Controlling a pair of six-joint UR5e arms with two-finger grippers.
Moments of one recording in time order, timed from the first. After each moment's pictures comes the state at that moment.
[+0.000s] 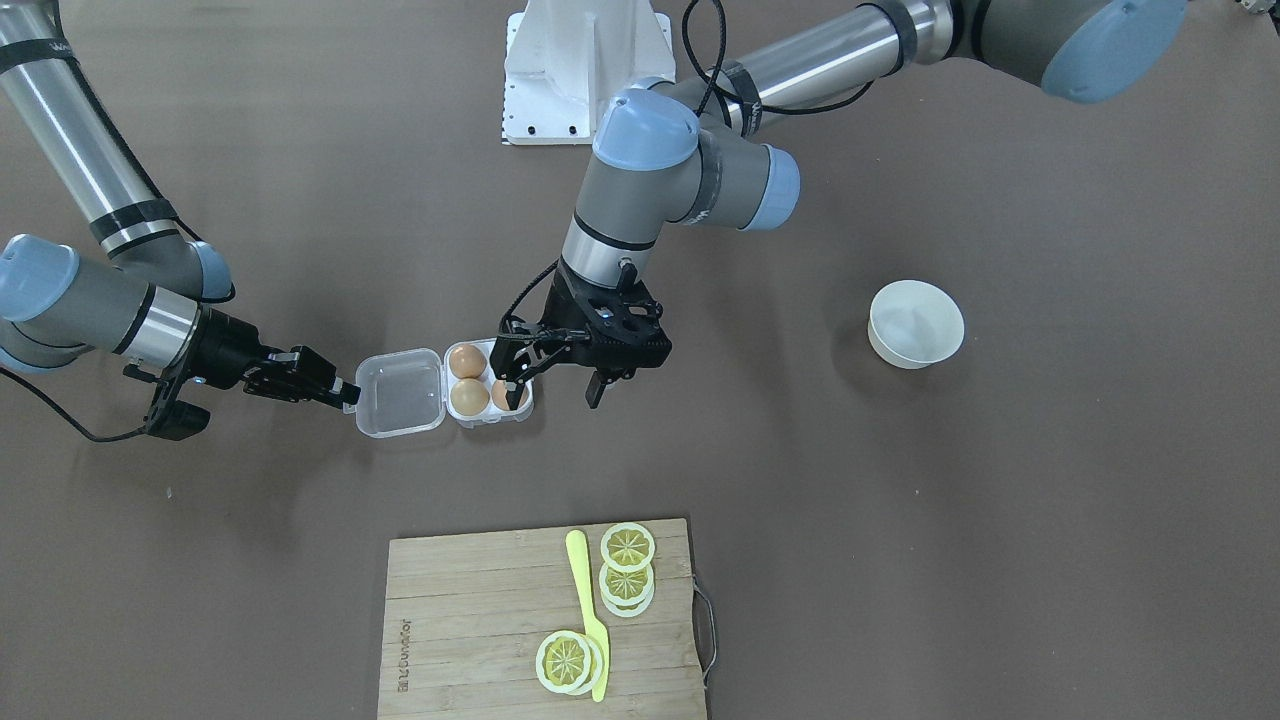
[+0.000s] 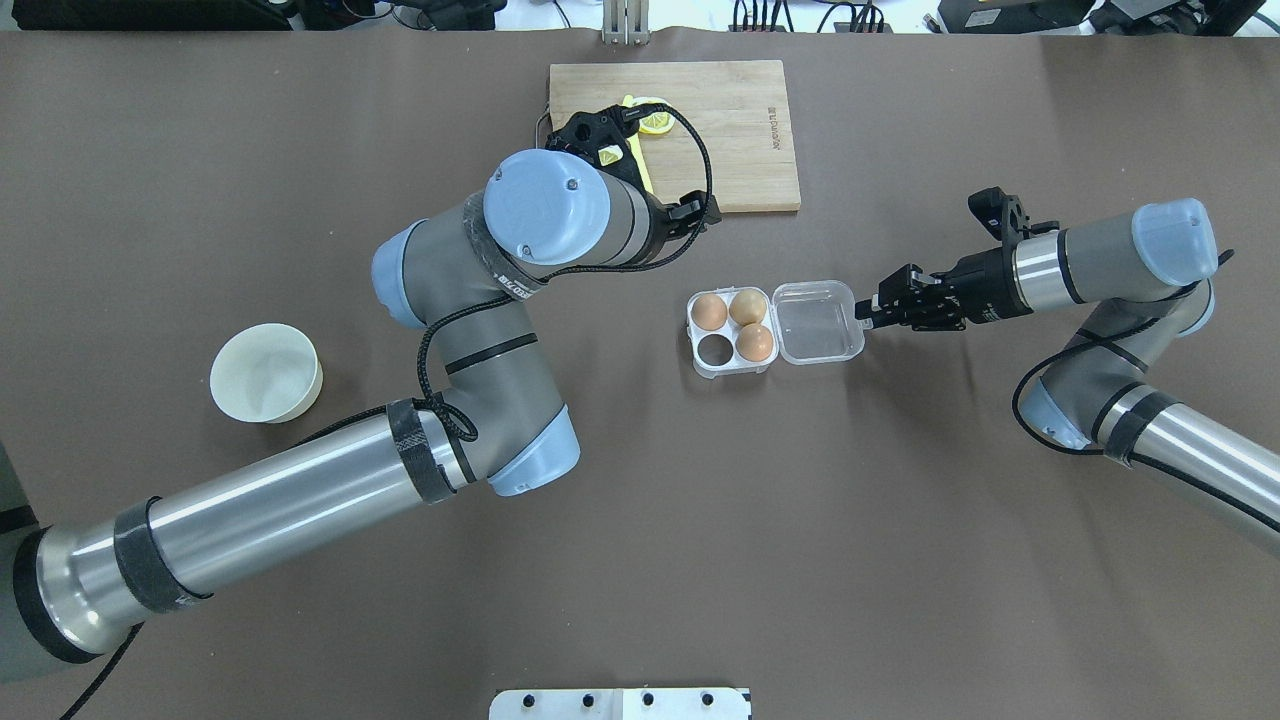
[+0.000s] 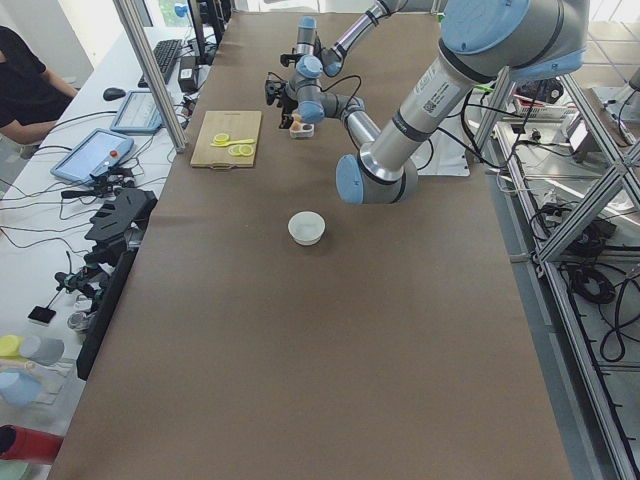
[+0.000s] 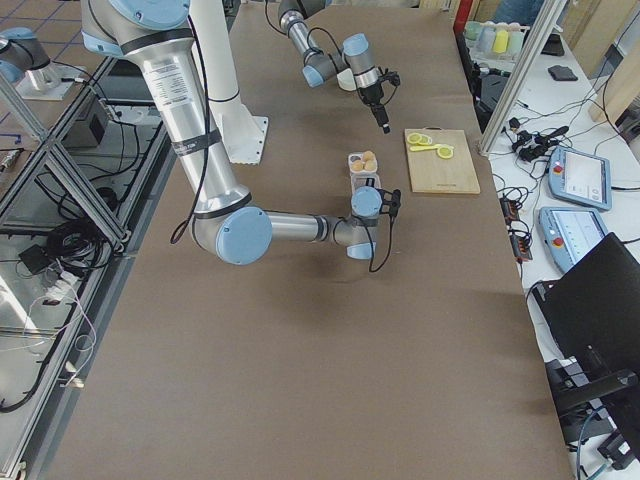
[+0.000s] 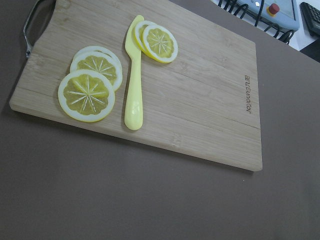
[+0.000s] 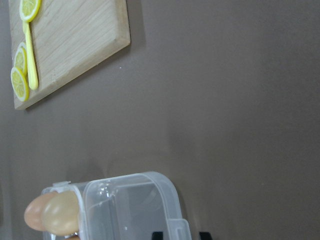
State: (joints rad) left arm -0.56 -2.49 -1.29 -2.13 -1.64 -1.51; right arm 0.84 -1.17 1.05 0.06 2.29 1.62
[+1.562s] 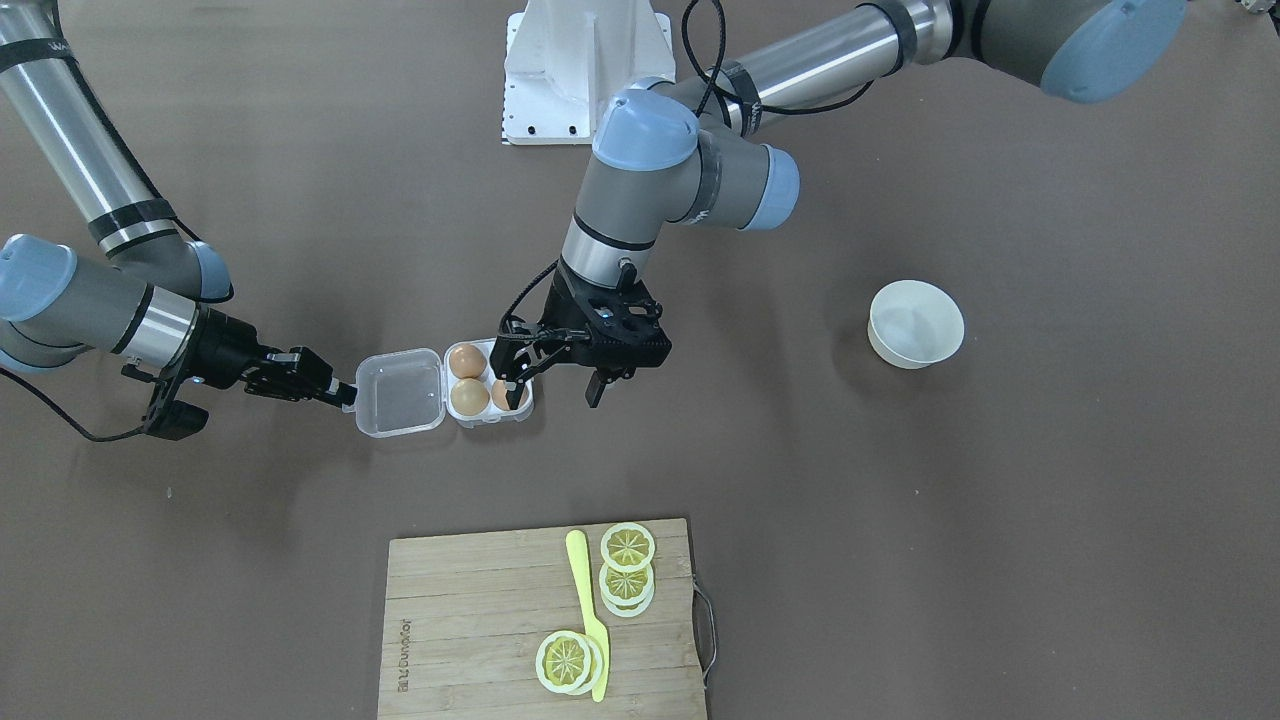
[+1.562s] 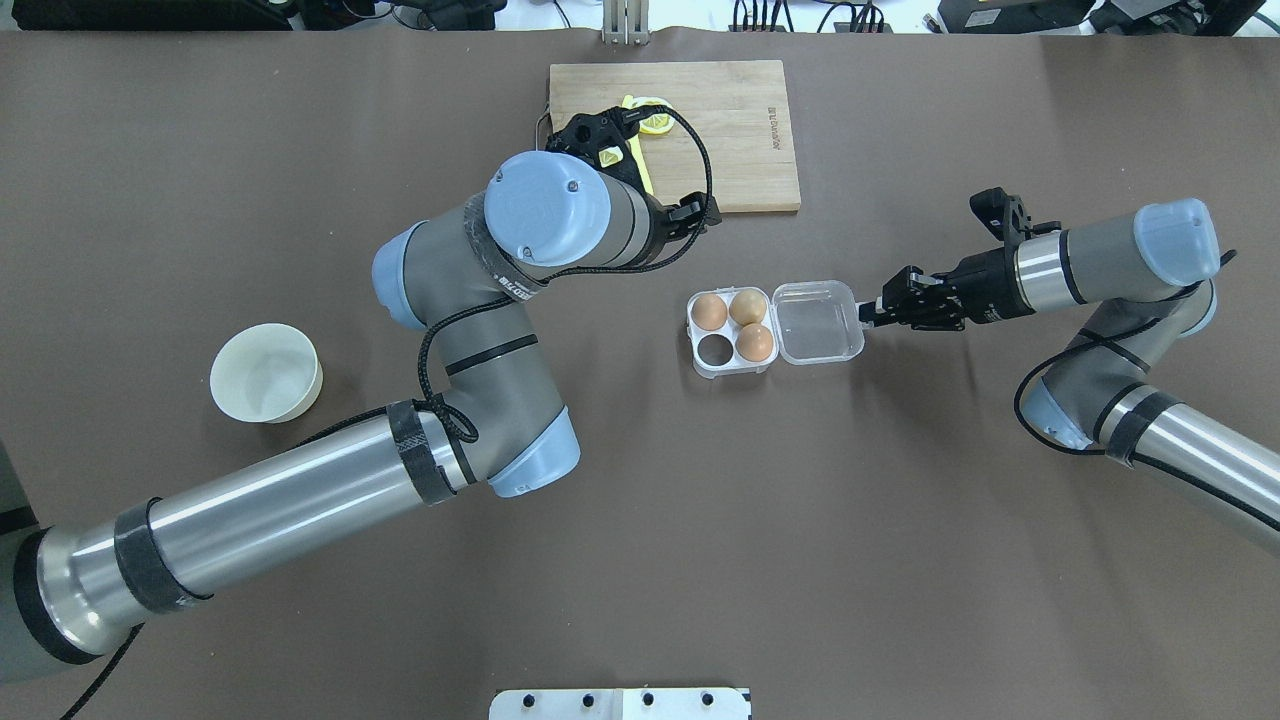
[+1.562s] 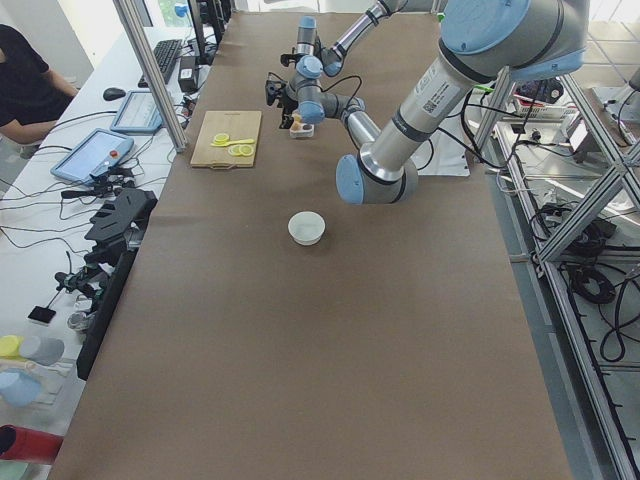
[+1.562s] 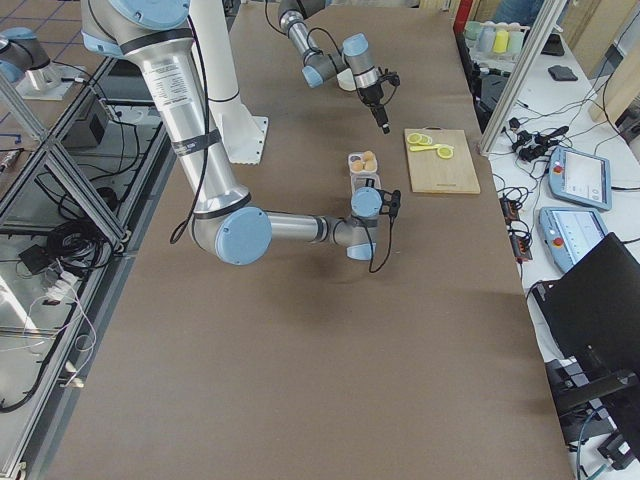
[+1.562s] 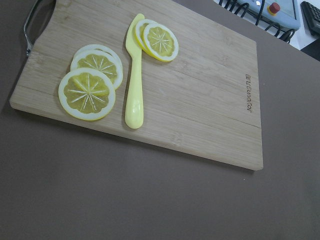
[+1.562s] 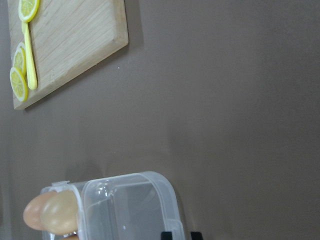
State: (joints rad) left arm -0.56 -2.49 -1.29 -2.13 -1.63 -1.51; right arm 0.84 -1.18 1.05 0.06 2.30 1.62
